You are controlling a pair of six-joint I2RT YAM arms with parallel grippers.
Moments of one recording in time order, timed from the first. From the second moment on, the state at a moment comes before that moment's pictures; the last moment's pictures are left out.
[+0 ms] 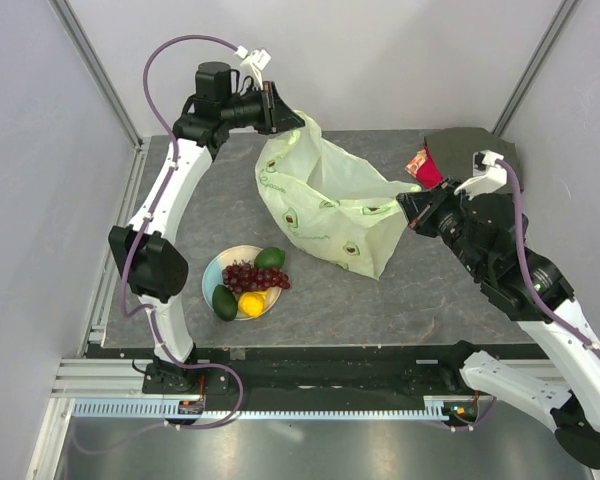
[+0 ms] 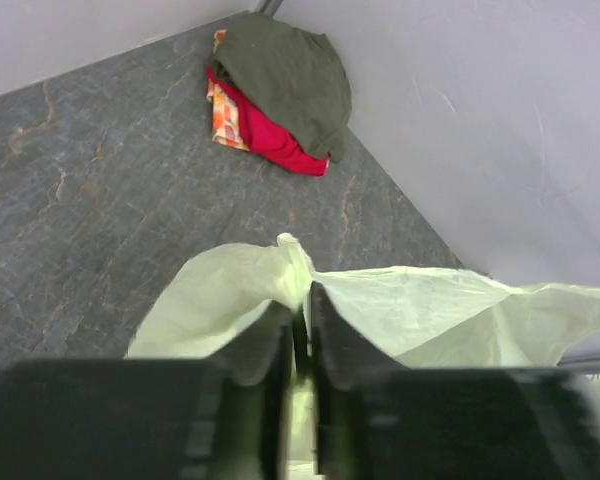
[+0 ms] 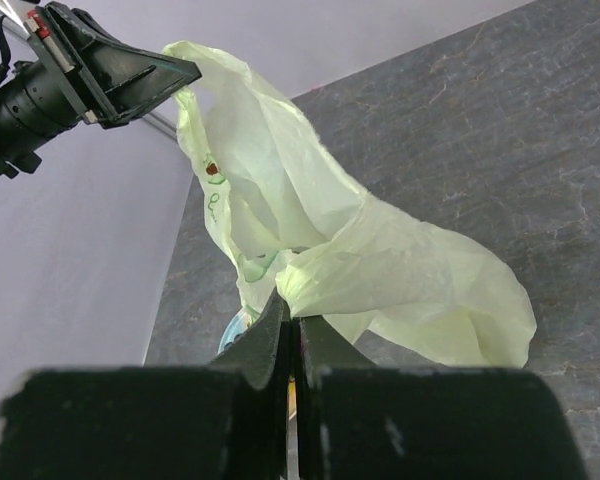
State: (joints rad) left arm -0.29 1.92 2.07 -0.42 0.75 -0.37; right arm 0.64 0.85 1.27 -0.60 0.32 0.72
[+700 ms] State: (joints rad) left arm -0.26 1.27 1.41 -0.26 0.44 -0.29; right arm 0.64 0.90 1.23 -0.58 0.28 0.72
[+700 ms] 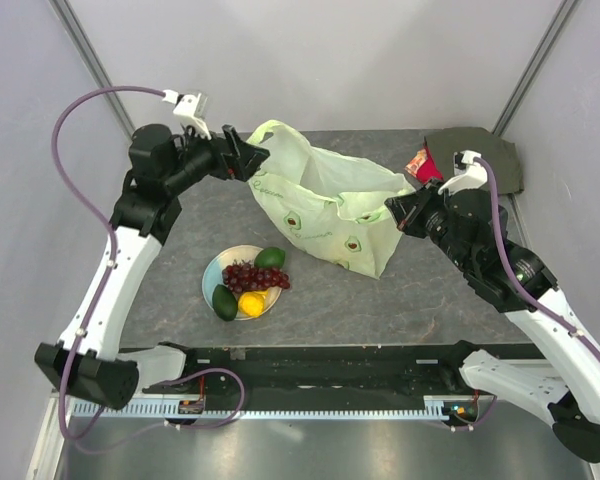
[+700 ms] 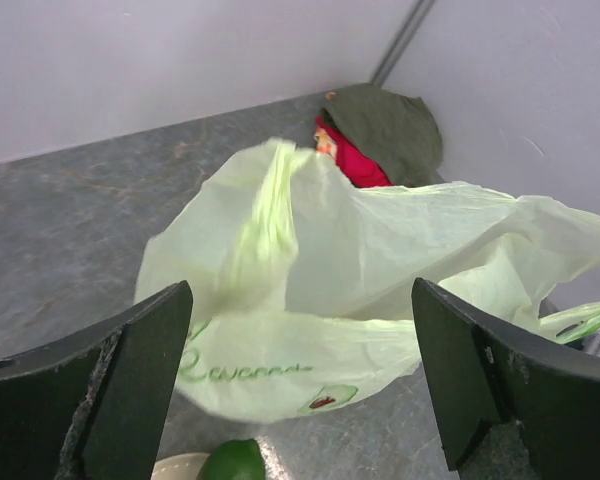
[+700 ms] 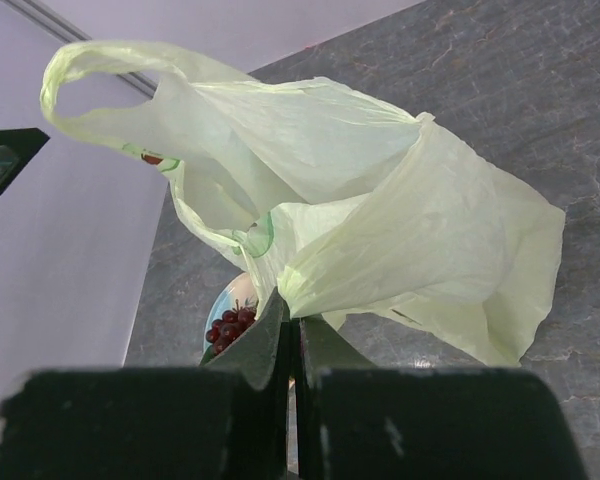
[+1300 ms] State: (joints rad) left arm -0.25 1.01 1.05 -0.40 0.37 -0.19; right arm 0.64 0.92 1.22 -0.56 0.24 0.72
